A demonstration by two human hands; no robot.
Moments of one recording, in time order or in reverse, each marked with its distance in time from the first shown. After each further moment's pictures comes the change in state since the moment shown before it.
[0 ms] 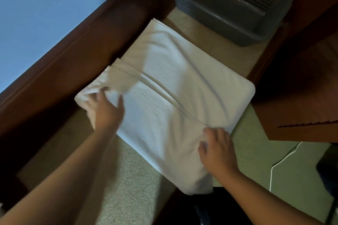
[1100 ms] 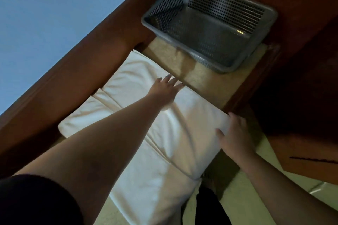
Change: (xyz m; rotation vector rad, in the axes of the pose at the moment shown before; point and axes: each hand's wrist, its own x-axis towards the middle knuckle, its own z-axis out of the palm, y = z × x) left_hand 0.030 0.305 0.128 0.900 -0.373 0.947; right_hand 0.174 0.169 -0.070 0.316 -0.174 0.277
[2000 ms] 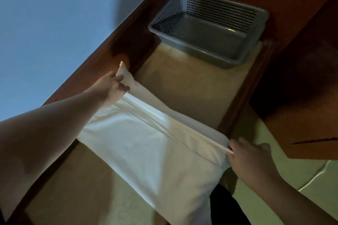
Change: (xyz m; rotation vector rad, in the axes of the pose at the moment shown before) left_hand -0.137 -0.201 0.017 0.539 0.064 0.140; right_hand -0.140 -0.040 0.006 -0.571 0.041 -0.320
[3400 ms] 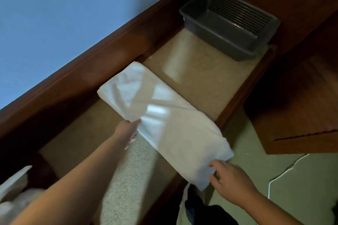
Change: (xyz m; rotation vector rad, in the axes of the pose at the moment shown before) left_hand -0.178 0.229 0.074 -2.321 -0.306 -1.264; right_hand -0.141 -0.095 0.047 0.193 -0.317 -0.185
